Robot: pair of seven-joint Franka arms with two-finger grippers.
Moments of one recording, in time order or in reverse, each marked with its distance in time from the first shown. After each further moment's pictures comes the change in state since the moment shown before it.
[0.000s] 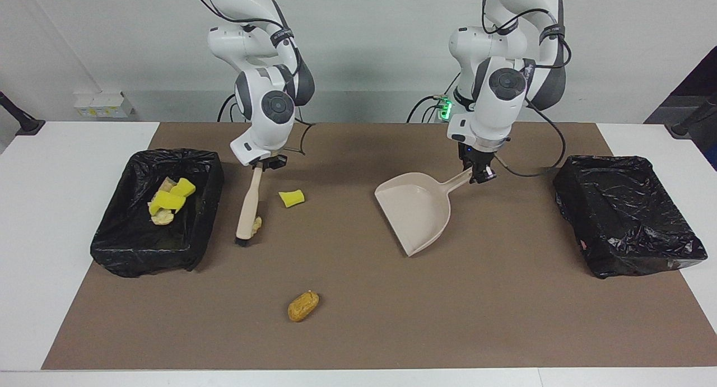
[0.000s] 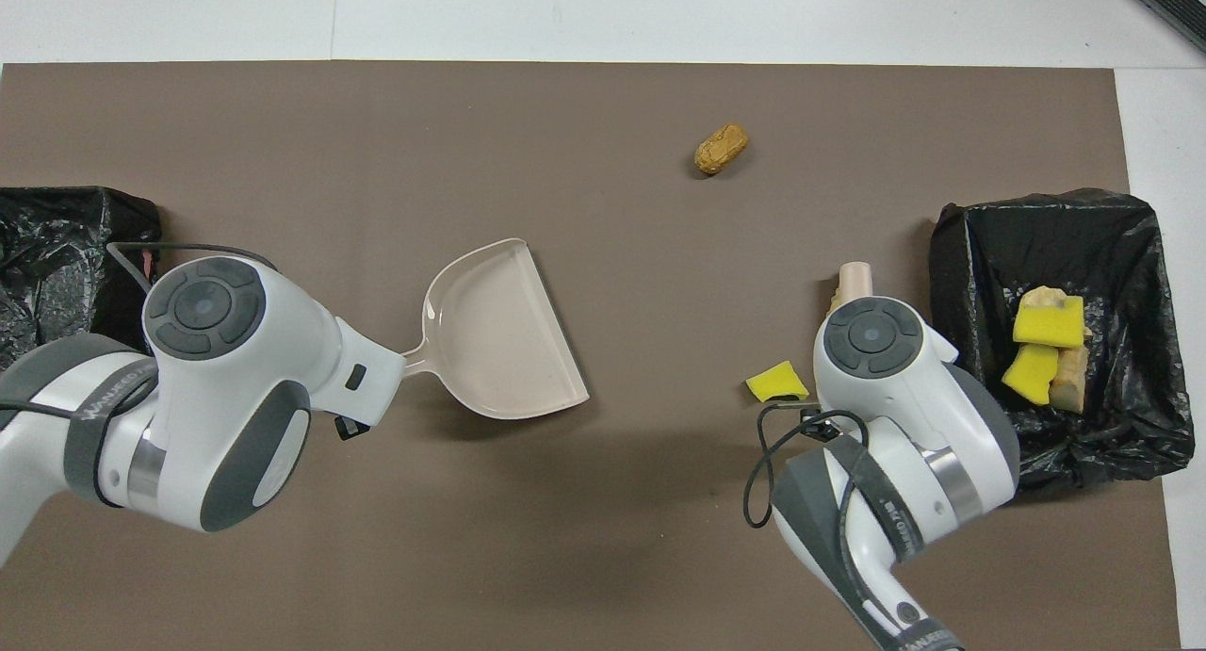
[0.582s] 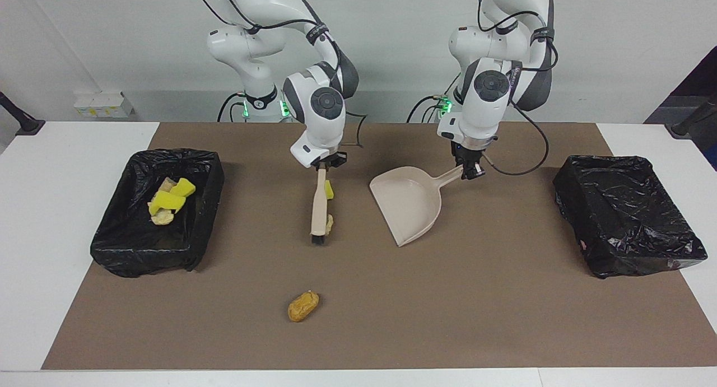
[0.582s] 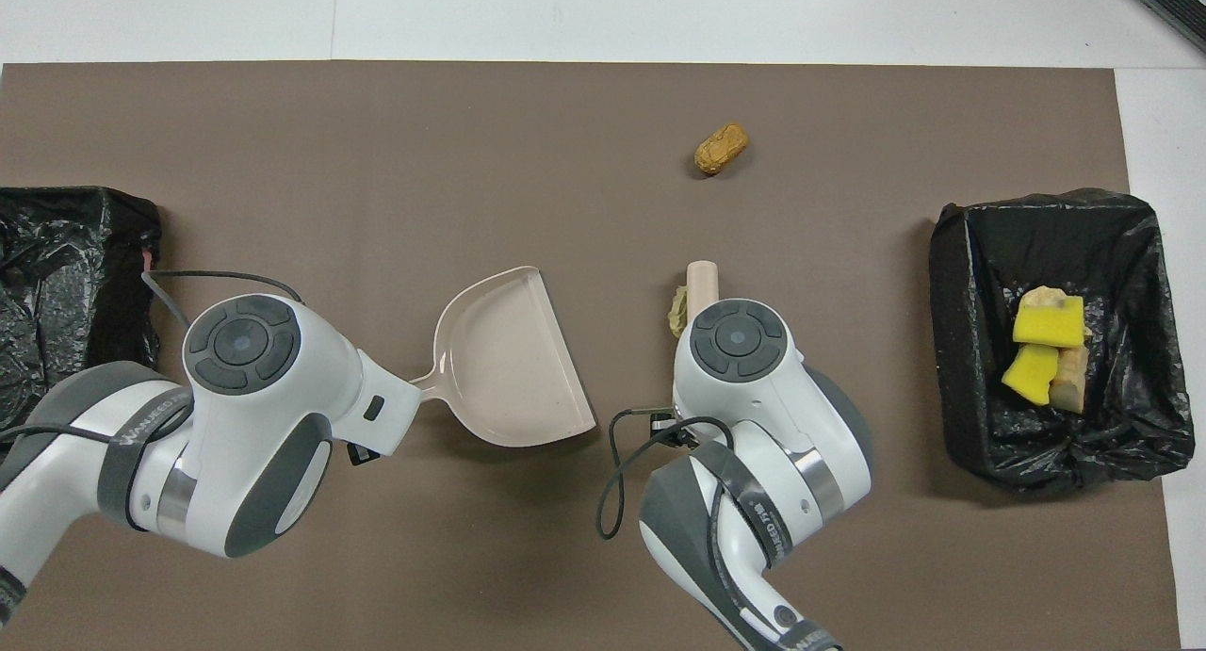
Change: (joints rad) left arm -0.017 -0.029 0.003 -0.095 0.003 0.039 0.001; right arm 0.203 0.142 0.004 0.203 0.260 0.061 0.041
